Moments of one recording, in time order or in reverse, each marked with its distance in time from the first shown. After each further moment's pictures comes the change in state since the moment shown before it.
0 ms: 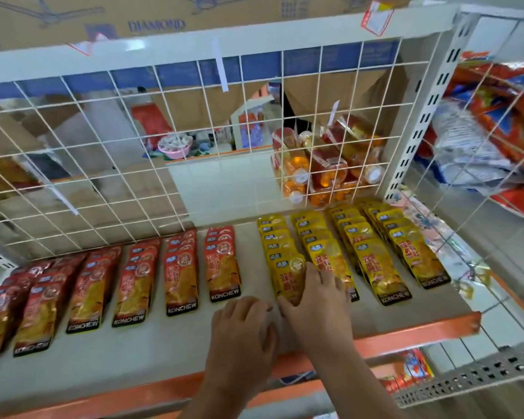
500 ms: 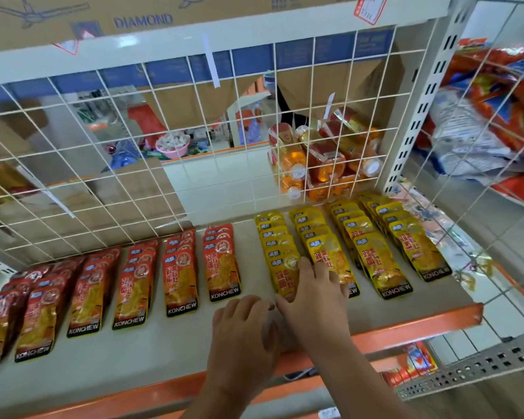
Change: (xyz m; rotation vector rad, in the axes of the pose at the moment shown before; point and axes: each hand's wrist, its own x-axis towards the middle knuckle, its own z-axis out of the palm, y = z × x) left_hand -0.002 0.002 0.002 0.031 -0.044 -0.015; right_hand 0.002 -0.005 0.001 -0.073 -0.014 -0.025
